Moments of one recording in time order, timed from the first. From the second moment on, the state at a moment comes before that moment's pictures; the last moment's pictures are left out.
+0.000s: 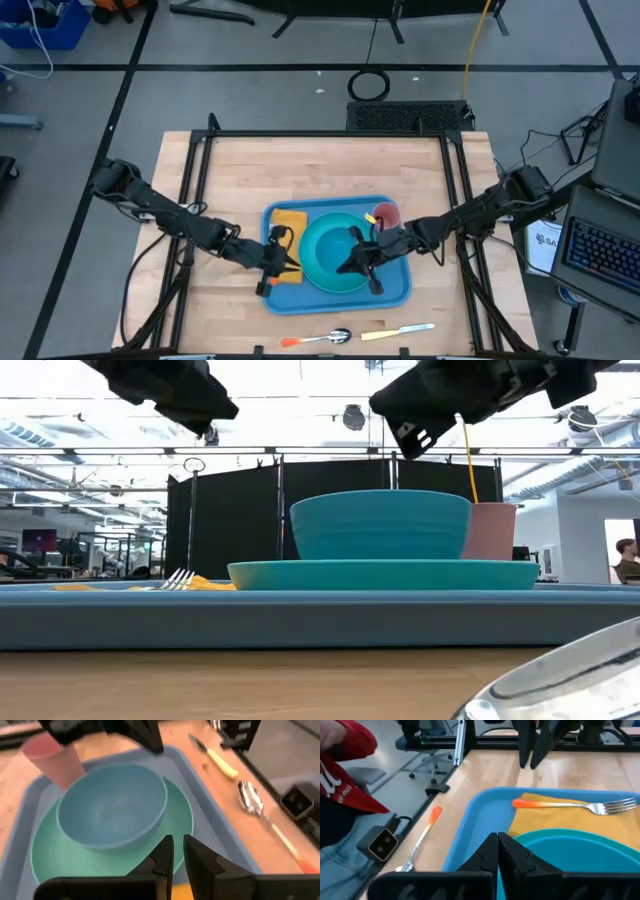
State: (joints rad) left arm -0.45 1.39 0.77 0.07 -0.20 -0.07; right arm 0.34 1.52 0.74 0.41 -0.02 0.14
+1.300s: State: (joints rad) left arm -0.60 1.79 1.15 -0.08 0.01 -0.60; right arm 0.37 1.52 0.74 0.25 -0.03 -0.03
